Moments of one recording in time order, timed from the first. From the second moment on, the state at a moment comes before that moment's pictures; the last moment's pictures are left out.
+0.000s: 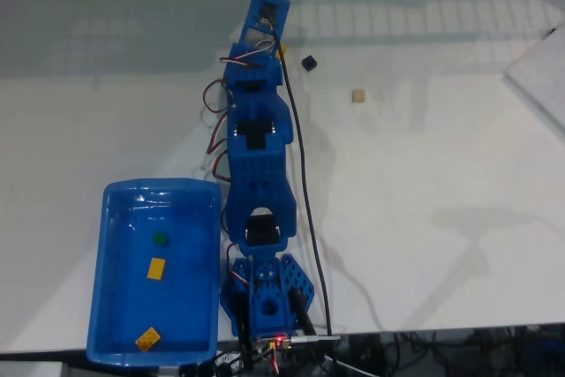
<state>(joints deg) 0.7 70.7 102.3 16.0 -63.1</state>
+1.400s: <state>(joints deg) -76.4 153.9 122.1 91.3 -61.9</state>
